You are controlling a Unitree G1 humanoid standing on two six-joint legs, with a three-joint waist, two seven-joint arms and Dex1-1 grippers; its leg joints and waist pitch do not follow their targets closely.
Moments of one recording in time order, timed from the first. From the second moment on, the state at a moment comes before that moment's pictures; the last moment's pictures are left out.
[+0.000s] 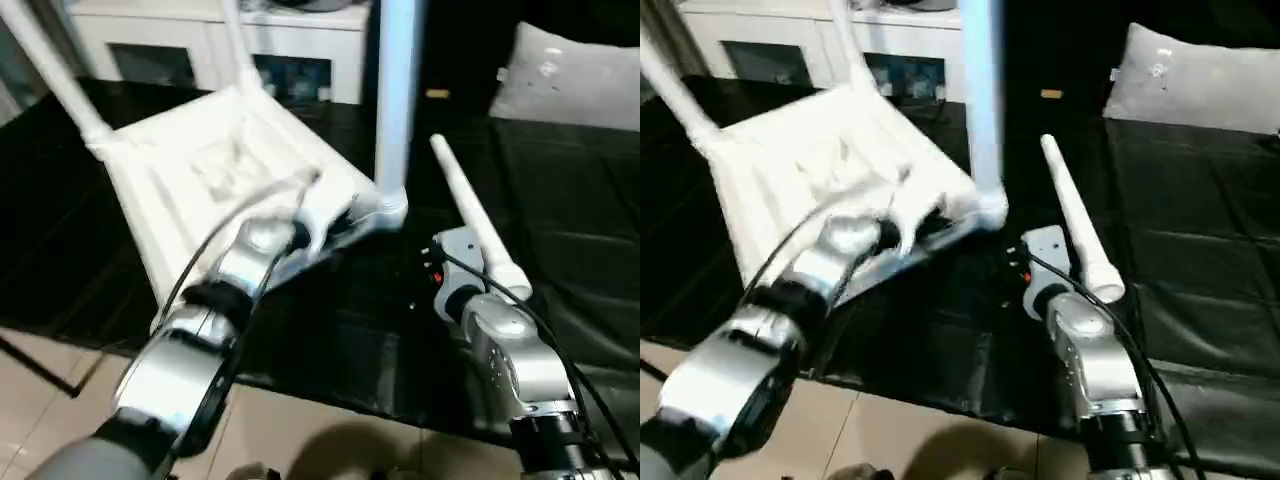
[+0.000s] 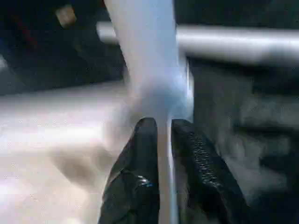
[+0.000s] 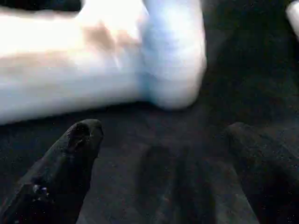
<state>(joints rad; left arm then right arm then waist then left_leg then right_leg) -0.95 0.07 -0.18 0.99 0.06 -0.07 -0.62 -0.28 -0.15 0.00 0.12 0.08 0.43 0.32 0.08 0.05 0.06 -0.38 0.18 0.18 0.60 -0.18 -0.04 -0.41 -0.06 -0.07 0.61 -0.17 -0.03</state>
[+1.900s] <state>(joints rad) -0.24 0.53 -0.21 -0.14 0.15 0.81 -0.85 -0.49 -0.10 0.17 0.49 0.00 0.36 0.36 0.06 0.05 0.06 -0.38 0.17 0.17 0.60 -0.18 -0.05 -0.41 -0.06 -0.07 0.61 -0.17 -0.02</state>
